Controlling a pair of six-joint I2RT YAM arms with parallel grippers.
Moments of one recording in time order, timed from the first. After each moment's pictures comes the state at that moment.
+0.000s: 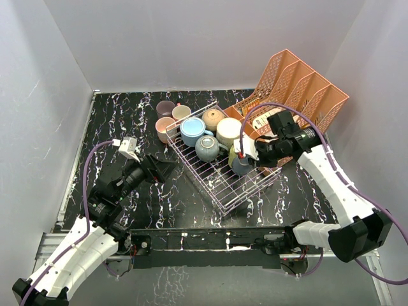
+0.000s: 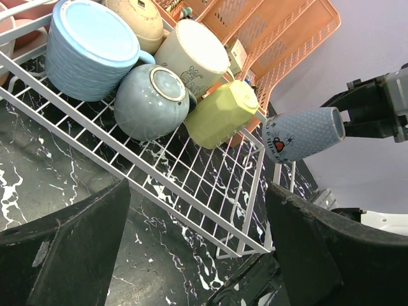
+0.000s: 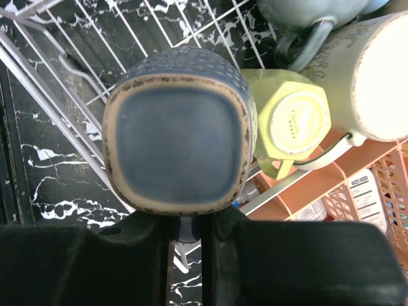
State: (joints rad) left arm -0.51 0.53 0.51 -0.10 0.18 -0.63; right arm 0.36 1.22 1.27 -1.16 -0.50 -1.21
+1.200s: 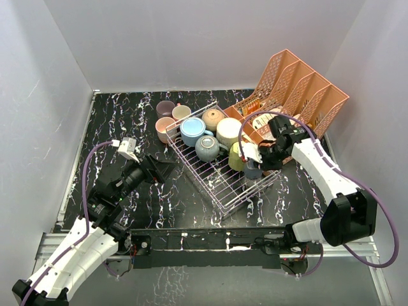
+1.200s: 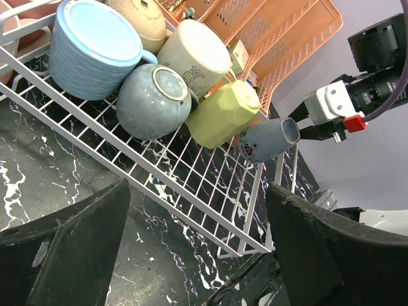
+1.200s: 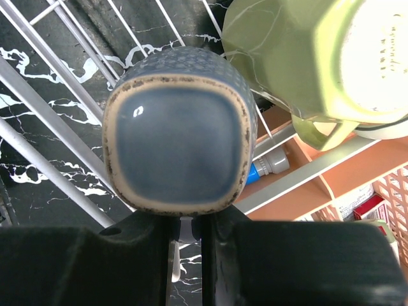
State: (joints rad) left arm -0.51 0.52 0.51 -0.12 0.17 -0.63; right arm 0.25 1.34 1.15 -1.12 -0.39 -1.36
